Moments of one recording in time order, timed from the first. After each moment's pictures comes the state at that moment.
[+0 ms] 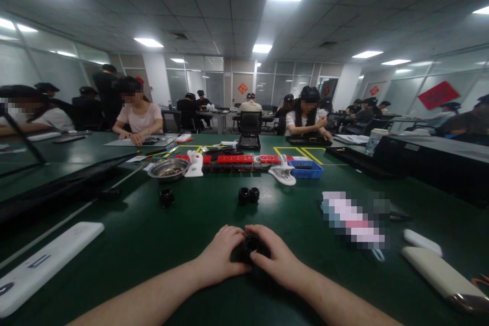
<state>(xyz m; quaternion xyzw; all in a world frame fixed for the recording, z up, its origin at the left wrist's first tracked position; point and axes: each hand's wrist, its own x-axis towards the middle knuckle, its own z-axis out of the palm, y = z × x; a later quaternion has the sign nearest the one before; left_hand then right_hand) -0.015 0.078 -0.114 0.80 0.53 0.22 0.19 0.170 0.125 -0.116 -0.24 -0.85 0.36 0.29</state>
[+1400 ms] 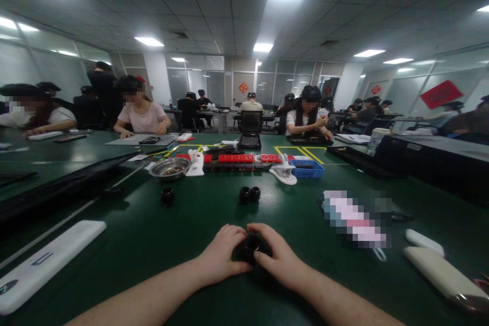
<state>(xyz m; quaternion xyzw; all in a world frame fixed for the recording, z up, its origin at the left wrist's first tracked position) -0.017 0.080 -0.119 0.80 0.53 0.22 0.19 0.170 0.123 -0.112 -0.24 -0.85 0.37 0.30</state>
